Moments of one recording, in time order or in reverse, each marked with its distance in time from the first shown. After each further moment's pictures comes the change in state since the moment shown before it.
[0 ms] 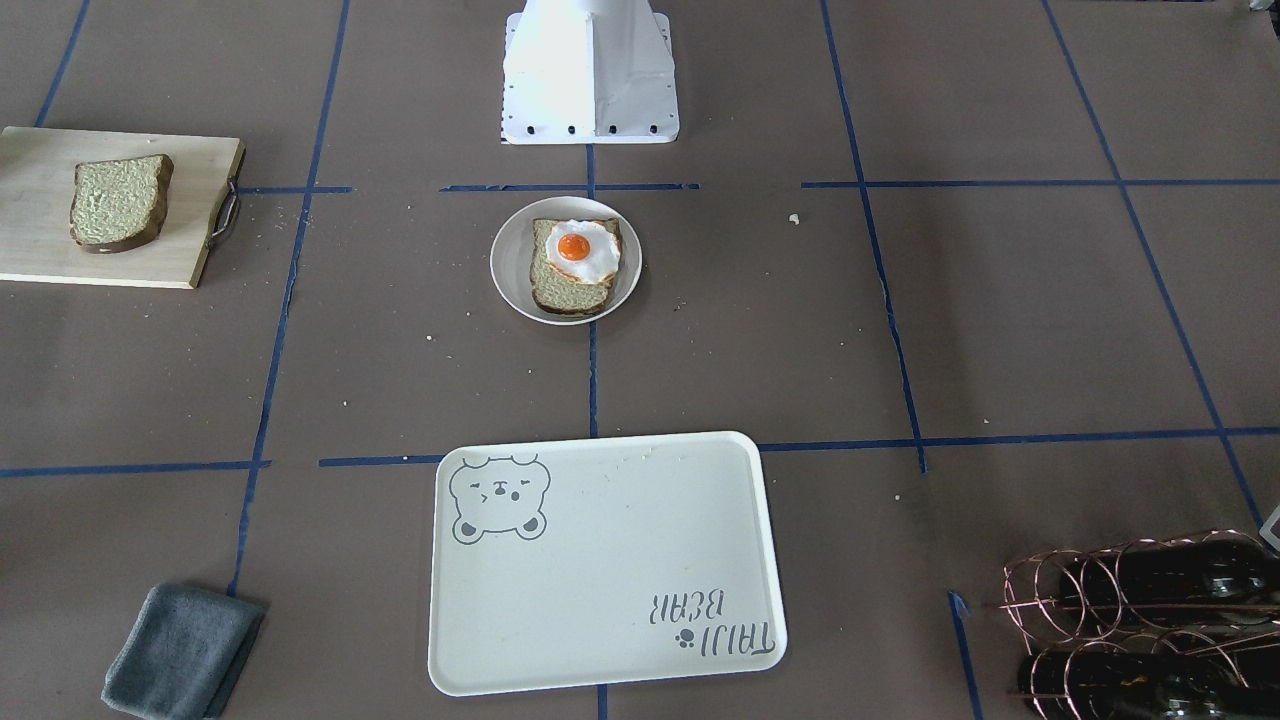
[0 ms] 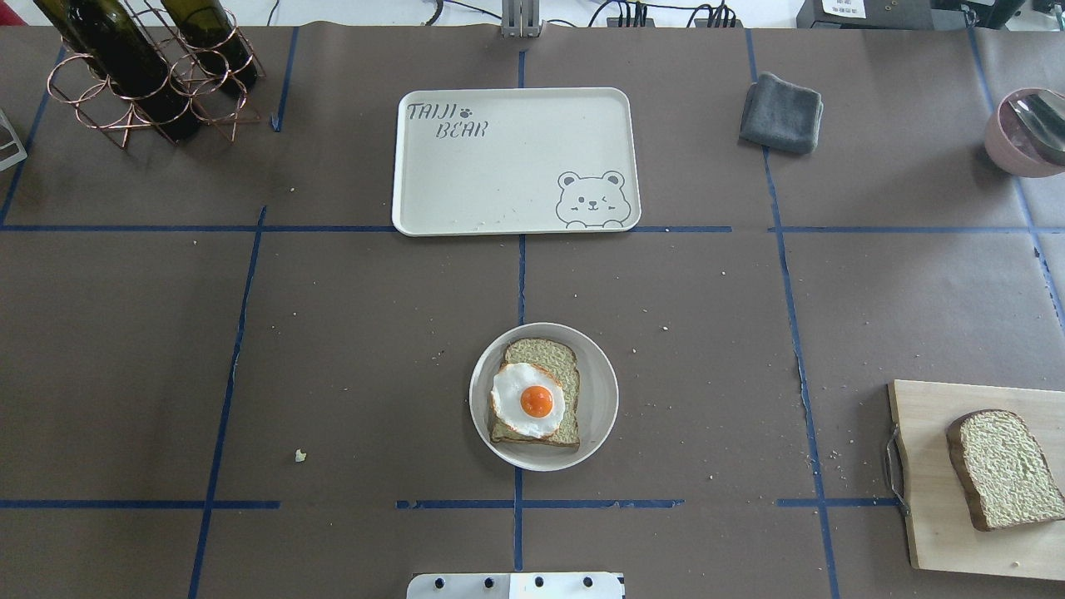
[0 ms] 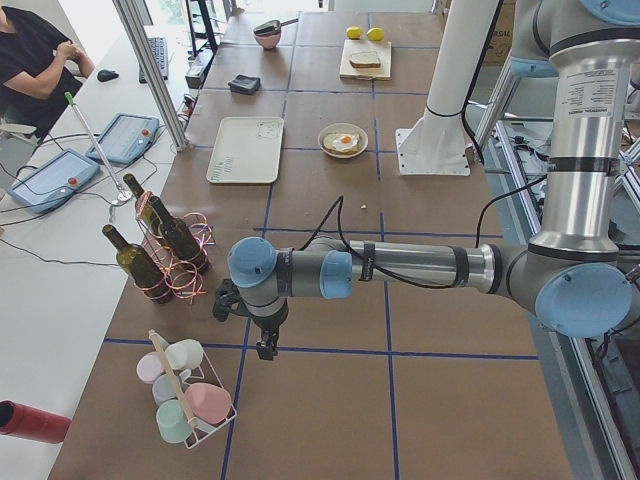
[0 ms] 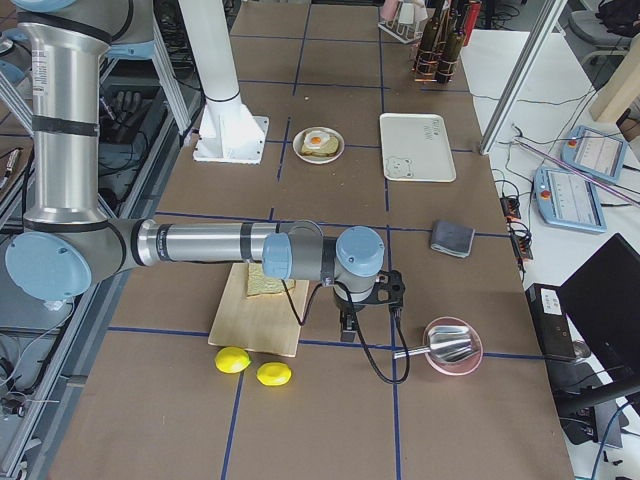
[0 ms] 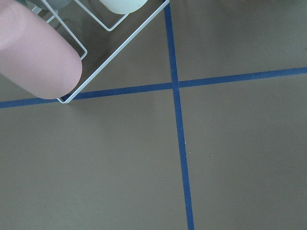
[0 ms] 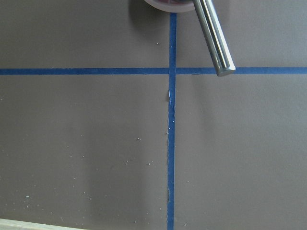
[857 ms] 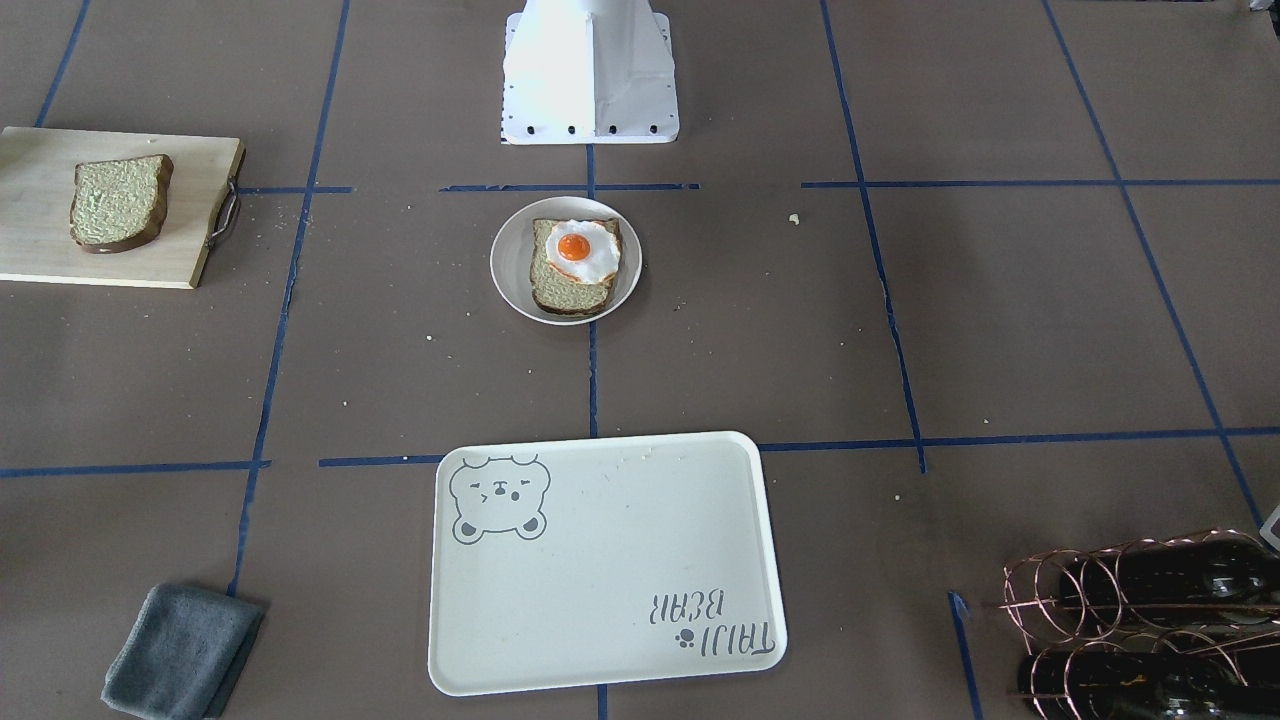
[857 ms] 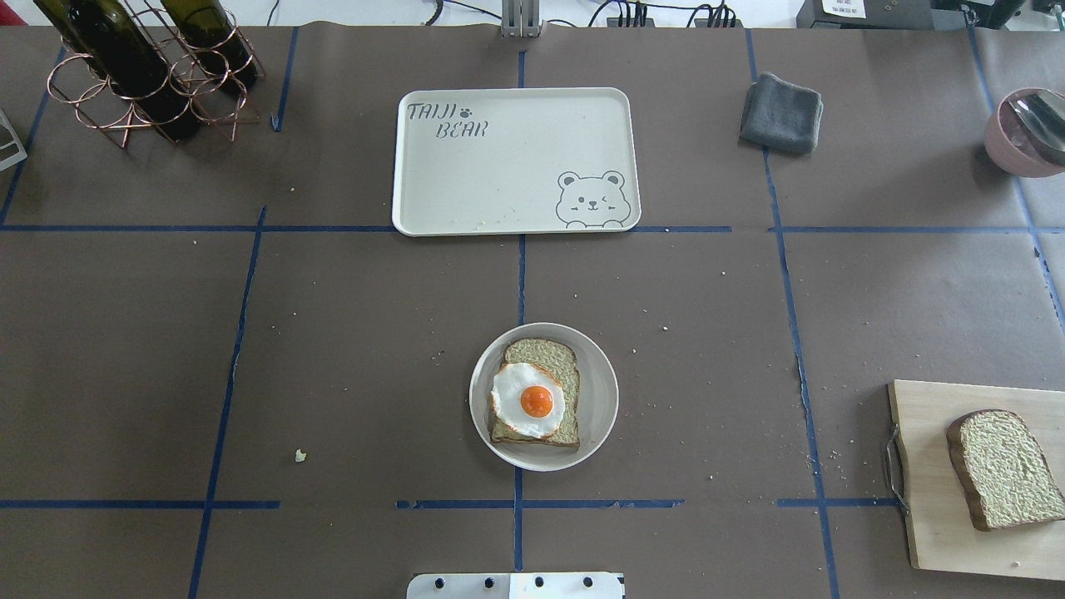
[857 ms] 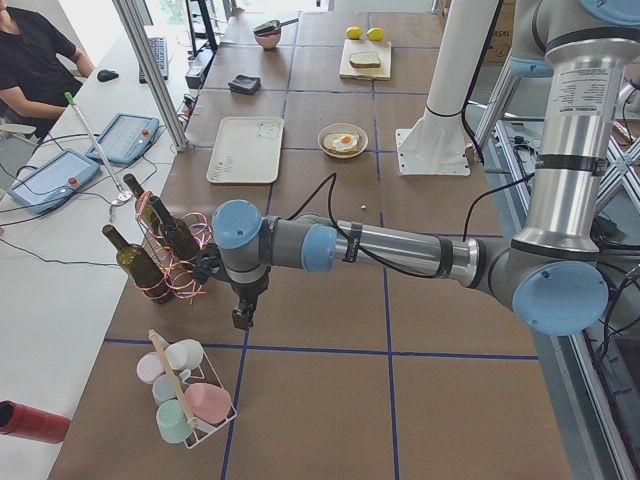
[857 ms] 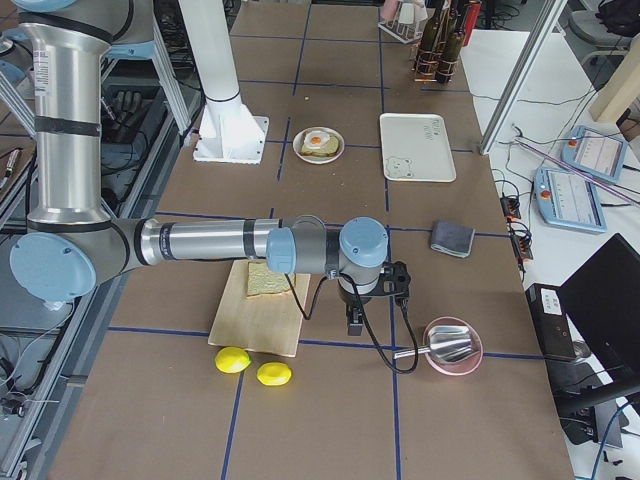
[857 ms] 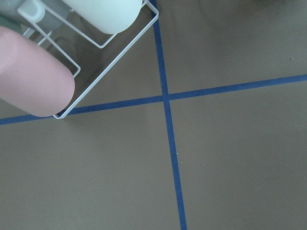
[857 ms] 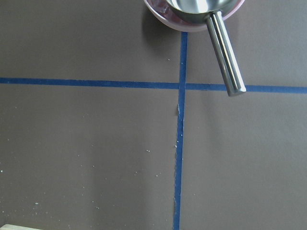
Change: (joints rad) left arm 0.023 -0.107 -0.046 -0.023 -0.007 0.001; right arm -0.005 0.027 0.017 0.020 -0.002 0.002
